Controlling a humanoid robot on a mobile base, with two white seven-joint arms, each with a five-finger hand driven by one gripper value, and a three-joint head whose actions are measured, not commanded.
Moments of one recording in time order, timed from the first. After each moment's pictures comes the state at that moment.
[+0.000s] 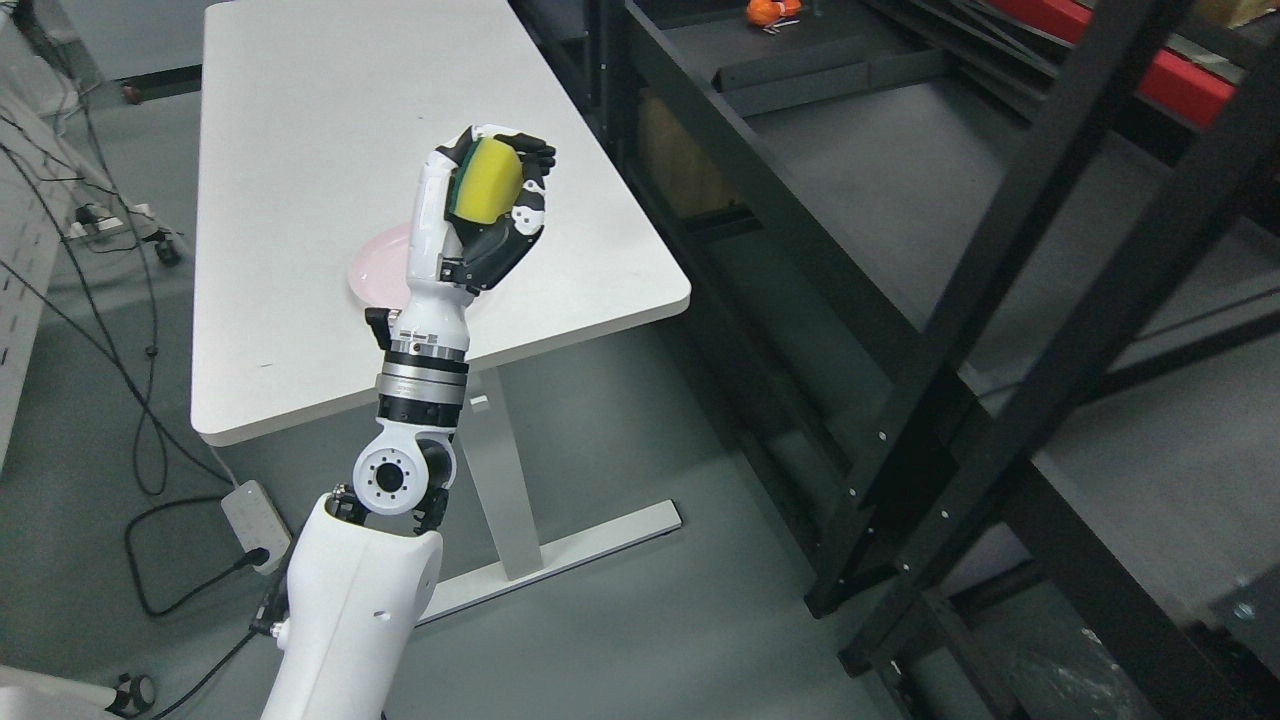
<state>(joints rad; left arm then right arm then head) -0.62 0.00 -0.24 -1.39 0.04 -0.41 0.05 -0.07 0.00 -0.21 0.00 -0.11 0.08 -0.07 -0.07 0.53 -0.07</state>
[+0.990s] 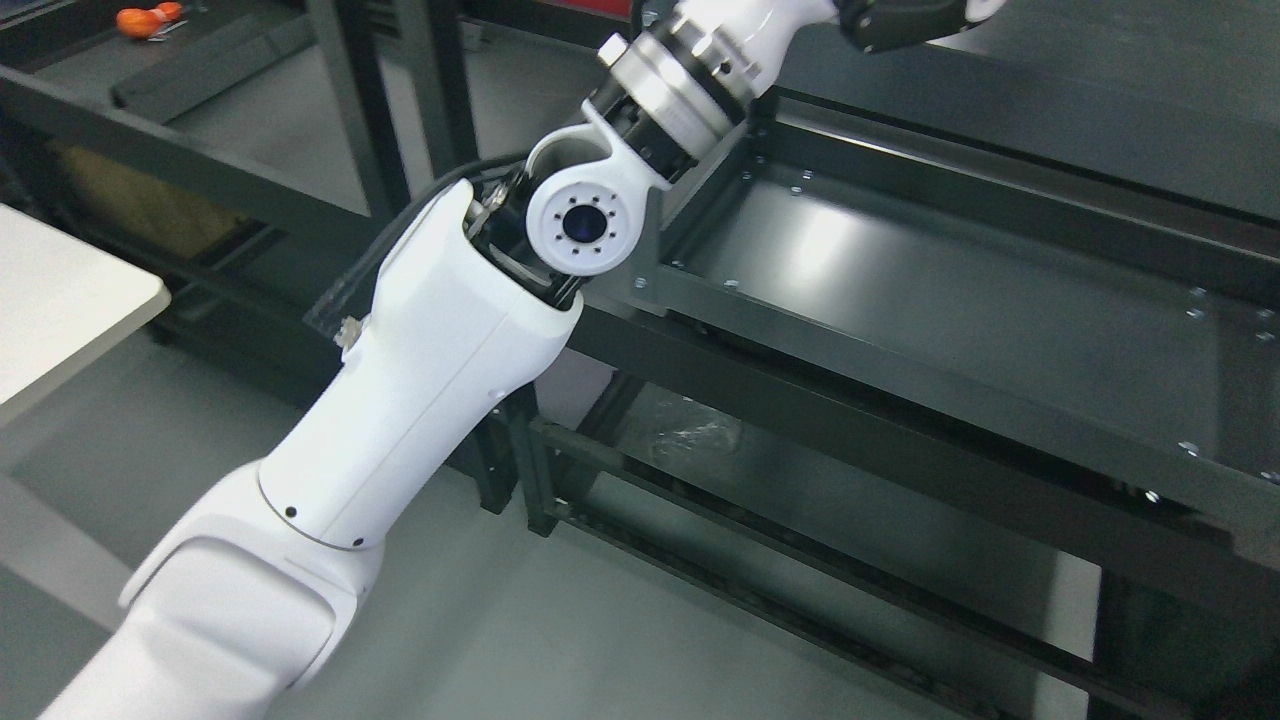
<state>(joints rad) -1.31 0.00 -0.69 -1.40 -0.23 -0.20 -0.02 -0.08 0.00 -0.21 0.00 -0.11 0.08 -0.07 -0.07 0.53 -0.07</state>
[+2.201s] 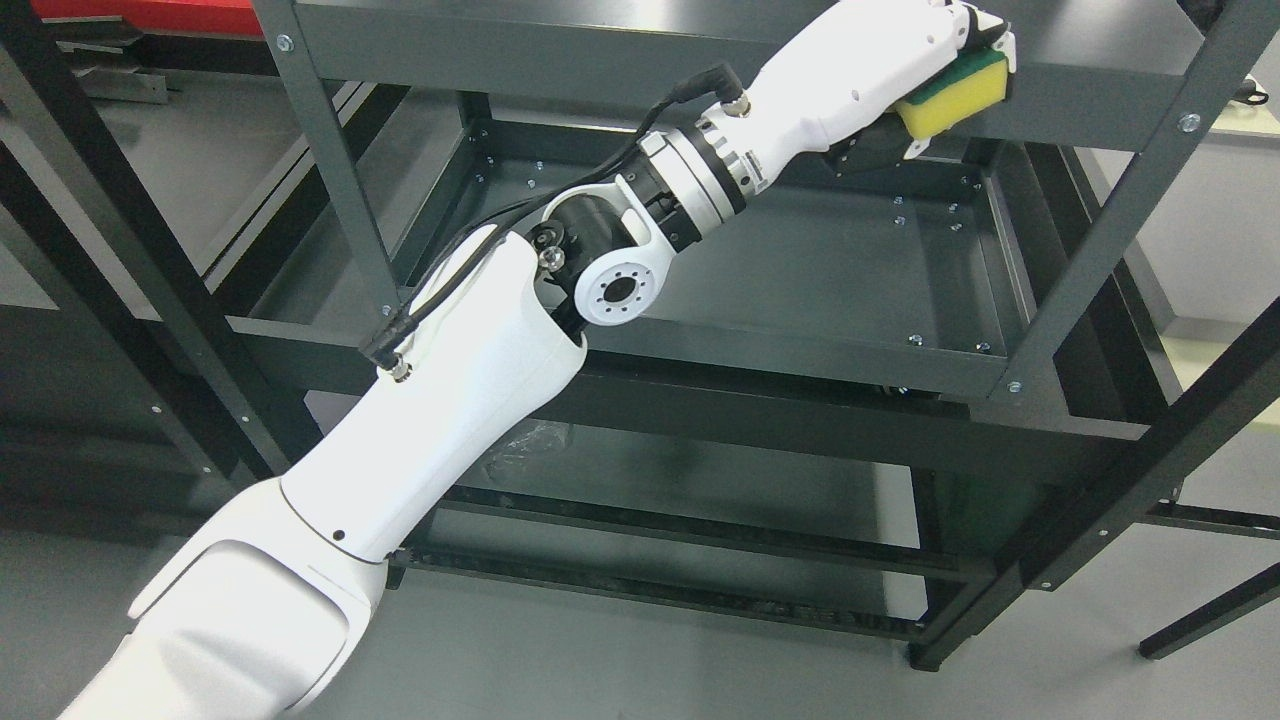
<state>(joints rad) -1.20 0.00 -0.72 -1.19 -0.57 -0.31 0.05 -0.08 0.00 -0.21 0.00 -0.11 0.08 -0.07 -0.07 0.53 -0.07</state>
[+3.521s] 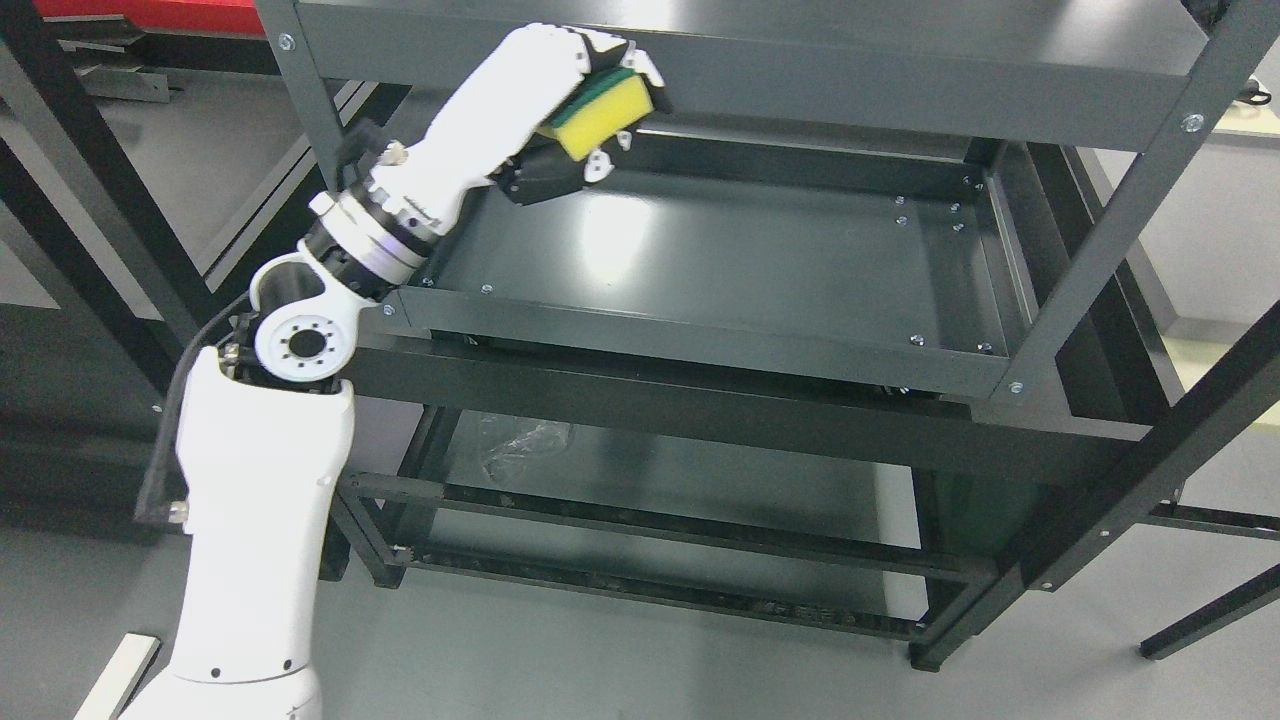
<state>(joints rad) -0.81 0.08 0.02 -1.47 -0.51 -0.57 -0.44 -0.08 0.00 -0.21 0.00 -0.11 0.08 -0.07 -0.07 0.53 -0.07</state>
